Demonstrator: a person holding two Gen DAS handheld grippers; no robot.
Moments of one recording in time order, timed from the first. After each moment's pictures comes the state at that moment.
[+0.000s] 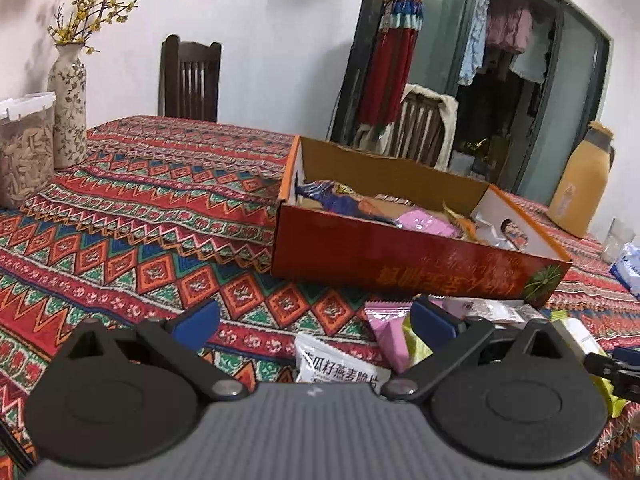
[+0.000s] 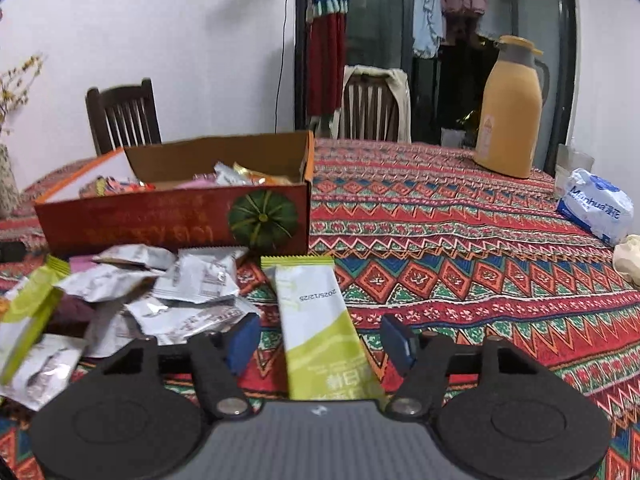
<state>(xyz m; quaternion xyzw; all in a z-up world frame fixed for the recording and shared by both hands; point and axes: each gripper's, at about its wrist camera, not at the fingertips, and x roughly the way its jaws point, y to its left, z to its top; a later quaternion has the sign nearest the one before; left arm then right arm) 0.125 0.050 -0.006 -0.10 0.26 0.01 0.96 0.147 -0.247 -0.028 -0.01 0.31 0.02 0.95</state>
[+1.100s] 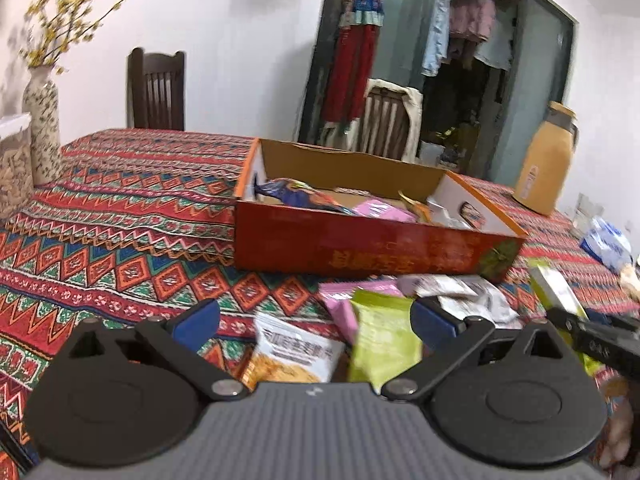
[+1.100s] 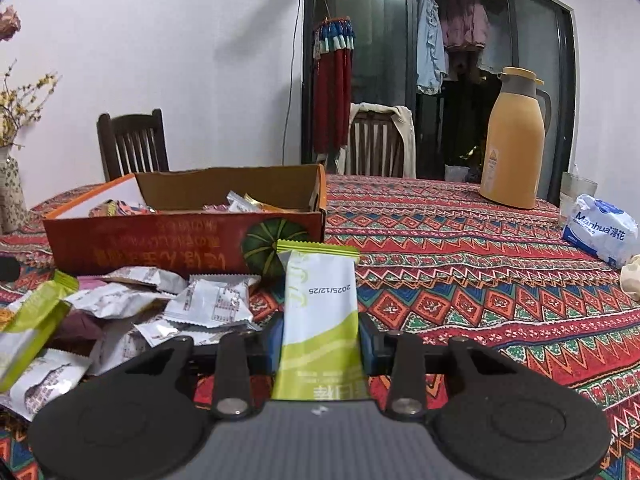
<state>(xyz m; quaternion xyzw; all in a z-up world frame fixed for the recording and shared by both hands) 0.098 0.026 0.004 -0.07 0.26 -0.04 0.96 0.136 -0.243 -0.031 0.00 0.24 0.03 0.97</state>
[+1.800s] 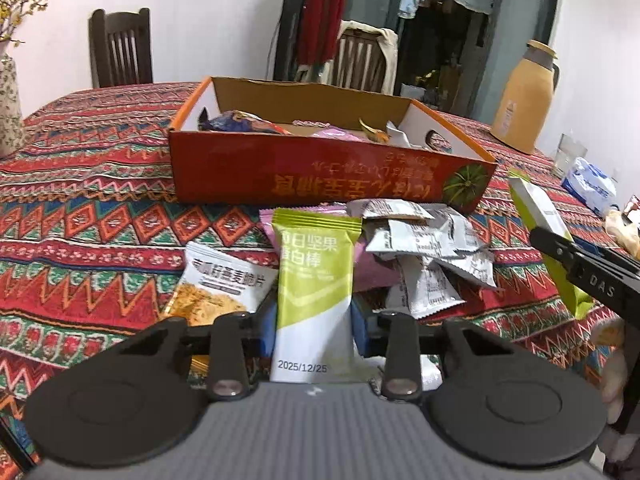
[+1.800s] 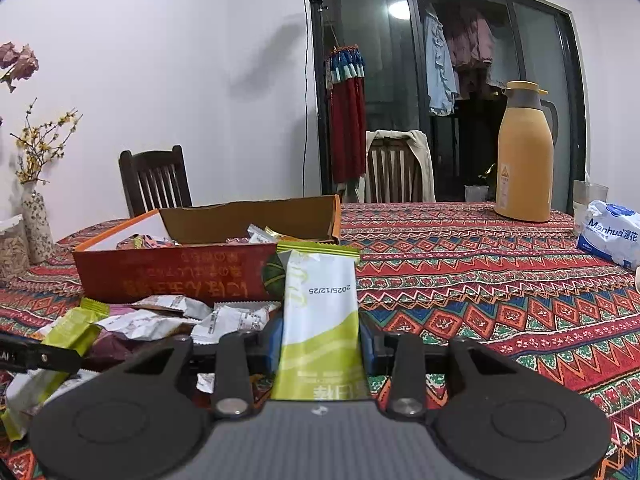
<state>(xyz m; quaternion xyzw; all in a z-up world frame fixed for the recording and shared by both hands) 0.100 -0.009 -0.016 -0.05 0.34 -0.07 0.94 0.120 -0.254 -0.029 0.03 0.19 0.07 0.98</state>
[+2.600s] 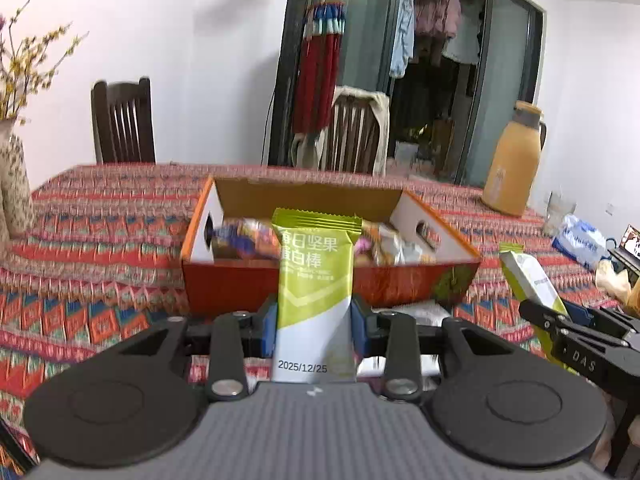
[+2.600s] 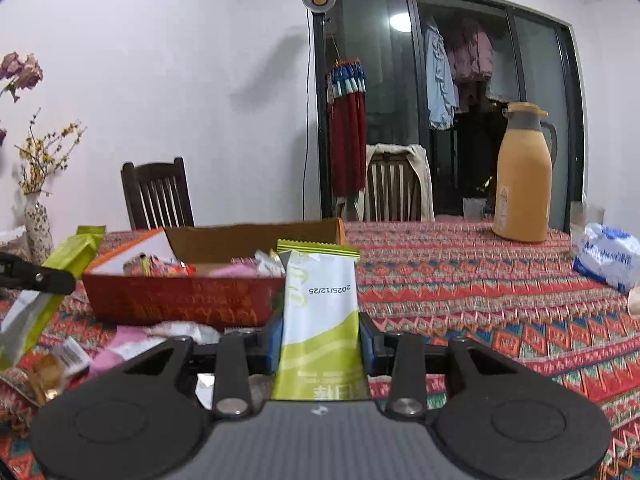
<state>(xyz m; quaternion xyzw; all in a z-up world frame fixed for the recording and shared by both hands) 0.108 -0.004 0.052 -0.04 0.25 -0.07 0.97 0.117 -0.243 -0.001 0.02 0.17 0.06 0.98</state>
